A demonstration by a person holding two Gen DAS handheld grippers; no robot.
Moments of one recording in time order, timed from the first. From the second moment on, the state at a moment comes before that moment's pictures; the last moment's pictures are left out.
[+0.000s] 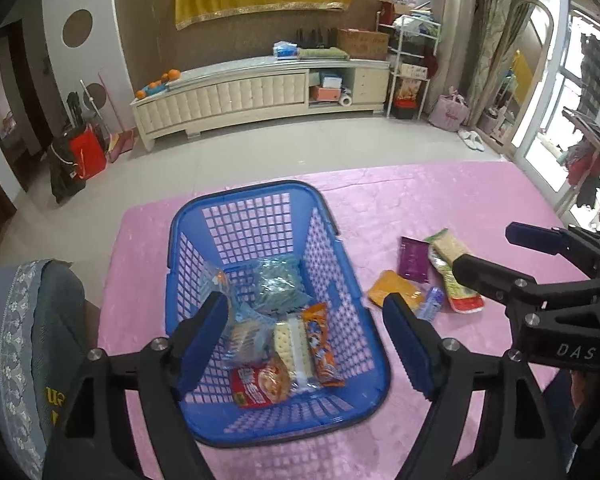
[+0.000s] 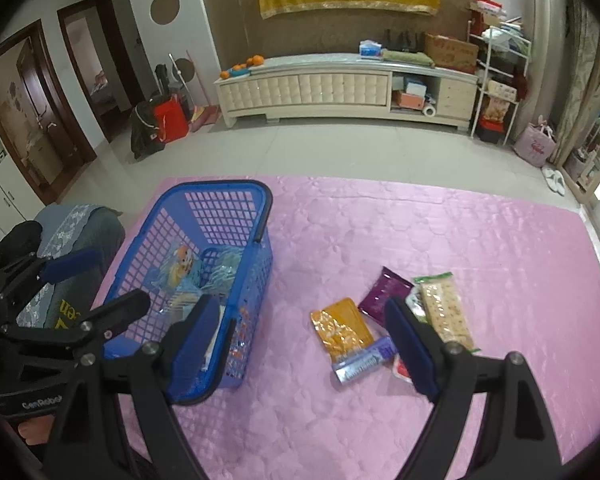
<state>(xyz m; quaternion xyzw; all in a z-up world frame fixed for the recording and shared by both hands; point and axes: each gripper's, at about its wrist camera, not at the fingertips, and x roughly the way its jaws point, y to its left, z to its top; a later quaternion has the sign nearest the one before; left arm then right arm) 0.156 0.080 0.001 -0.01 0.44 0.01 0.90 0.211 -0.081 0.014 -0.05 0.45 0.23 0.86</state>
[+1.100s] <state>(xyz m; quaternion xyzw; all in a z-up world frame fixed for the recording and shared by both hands) 0.130 -0.052 -0.015 0.01 0.44 -0.04 0.90 0.172 -0.216 -0.001 -0.04 0.47 0.19 0.86</state>
